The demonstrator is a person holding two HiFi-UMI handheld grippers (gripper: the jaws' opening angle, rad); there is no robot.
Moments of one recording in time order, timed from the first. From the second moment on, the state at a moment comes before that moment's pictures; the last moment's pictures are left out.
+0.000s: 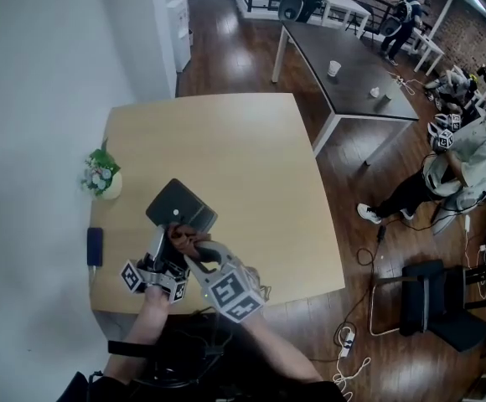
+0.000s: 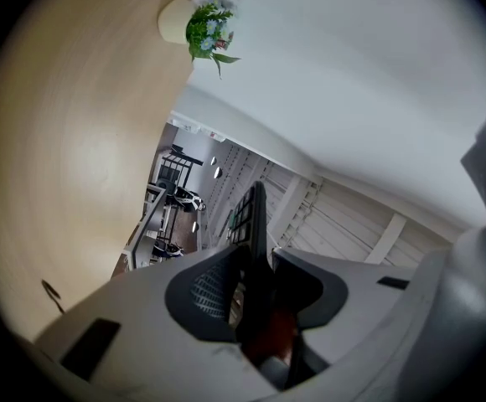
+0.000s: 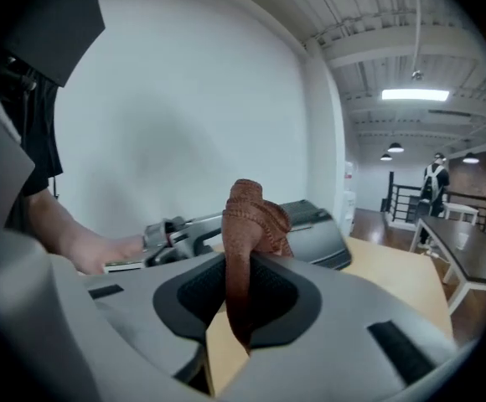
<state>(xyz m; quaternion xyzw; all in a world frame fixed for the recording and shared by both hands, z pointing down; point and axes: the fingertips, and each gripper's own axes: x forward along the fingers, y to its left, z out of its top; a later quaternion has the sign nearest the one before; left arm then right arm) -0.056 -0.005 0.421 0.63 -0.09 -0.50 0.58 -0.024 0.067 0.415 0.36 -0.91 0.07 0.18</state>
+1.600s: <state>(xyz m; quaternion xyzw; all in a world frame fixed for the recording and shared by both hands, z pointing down) -0.085 0.017 0.556 0.88 -0.07 -0.14 0.45 0.047 0.088 0.583 0.44 -0.72 0.53 -0.04</state>
